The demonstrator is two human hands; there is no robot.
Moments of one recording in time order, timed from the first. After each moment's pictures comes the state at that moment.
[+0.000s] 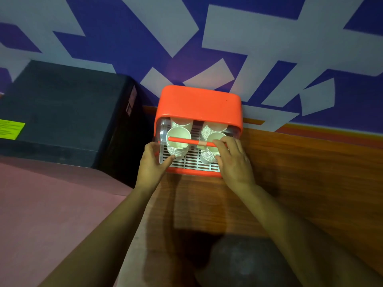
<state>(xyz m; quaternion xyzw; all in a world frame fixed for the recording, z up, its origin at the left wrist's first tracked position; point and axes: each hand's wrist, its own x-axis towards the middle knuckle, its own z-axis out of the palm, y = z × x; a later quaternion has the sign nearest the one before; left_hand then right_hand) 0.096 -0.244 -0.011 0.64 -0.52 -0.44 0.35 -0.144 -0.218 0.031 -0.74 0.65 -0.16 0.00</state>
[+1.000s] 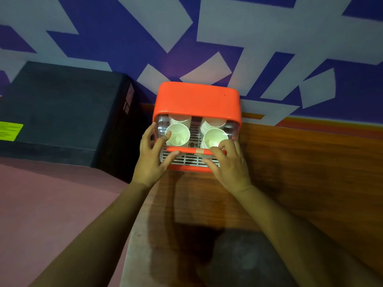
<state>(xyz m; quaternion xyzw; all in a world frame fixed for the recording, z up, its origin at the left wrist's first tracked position) 0.103 -0.251 -0.007 0.55 -0.72 -0.29 0.31 -0.144 -0.208 0.004 -0.74 0.64 -0.20 -0.03</state>
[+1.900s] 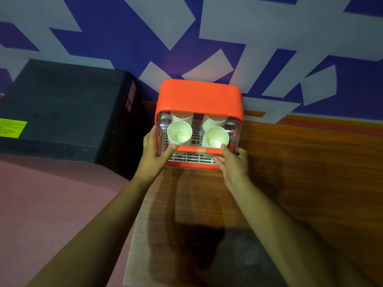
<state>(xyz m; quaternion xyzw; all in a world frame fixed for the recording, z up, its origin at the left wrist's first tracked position) 0.104 -0.252 0.004 0.55 -0.62 -0.44 0.35 -0.115 -0.214 0.019 -0.07 0.68 -0.54 0.50</state>
